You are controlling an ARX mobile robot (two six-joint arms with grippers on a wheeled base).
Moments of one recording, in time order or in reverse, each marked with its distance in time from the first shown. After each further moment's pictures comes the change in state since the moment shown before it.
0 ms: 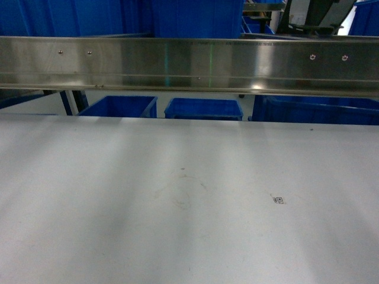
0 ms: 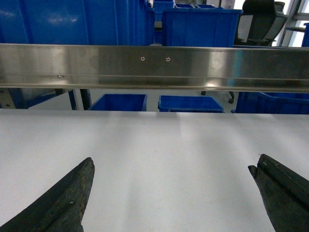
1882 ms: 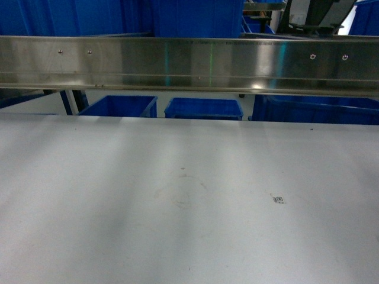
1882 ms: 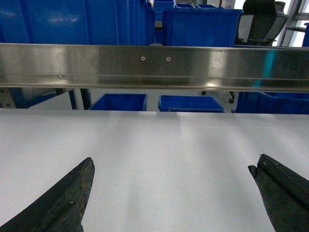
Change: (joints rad) left arm 0.000 0.000 0.000 0.000 0.000 0.000; right arm -0.171 1.833 0.491 0.758 -0.049 -0.016
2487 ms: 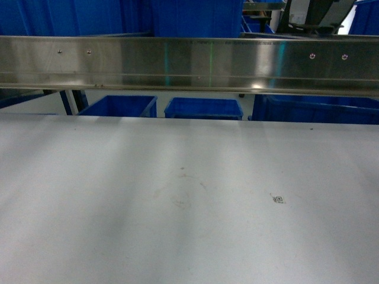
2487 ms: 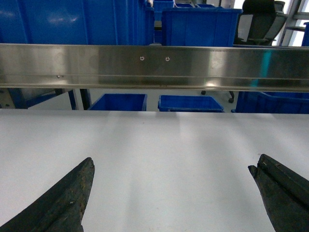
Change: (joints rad) left arm 0.000 0.000 0.000 0.000 0.000 0.000; right arm 0.026 -0.051 -0.041 -0.027 -0.025 0.006
